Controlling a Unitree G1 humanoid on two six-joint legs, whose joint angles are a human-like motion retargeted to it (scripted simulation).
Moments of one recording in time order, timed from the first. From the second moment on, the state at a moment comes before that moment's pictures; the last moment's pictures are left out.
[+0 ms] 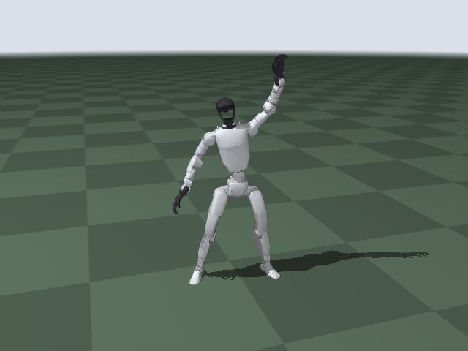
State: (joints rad) left arm 0.39 2.25 1.42 1.07 0.20 -0.18 0.41; right arm 0.21 -0.70 0.22 1.12 0.30 -0.05 -0.28; waist -0.07 0.22 -0.10; left_leg -0.03 0.28 0.29 -0.02 -0.05 -0.24; right_leg -0.01 -0.33 -0.40 0.13 0.07 0.26
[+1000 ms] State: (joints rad) left arm 1.15 2.11 1.96 1.57 -0.53 -0.06 0.39; right arm 0.12 -0.44 0.33 1.07 0.18 0.03 -0.28; waist 0.08 -0.21 -0.01; left_leg -0.03 0.20 0.23 -0.09 -0.03 -0.25; right_leg -0.02 -0.41 -0.49 0.21 0.00 0.19
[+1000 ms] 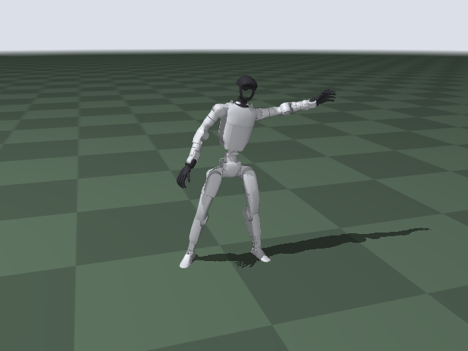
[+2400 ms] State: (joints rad) left arm 0.77 2.25 1.56 1.21 0.18 -0.13 0.40; right arm 0.17 -0.57 0.35 1.05 0.23 -0.04 -0.30; waist -0.11 0.07 -0.02; left_leg 0.01 0.20 0.13 0.01 -0.08 -0.21; right_leg -0.04 -0.38 -0.32 0.36 0.21 0.24
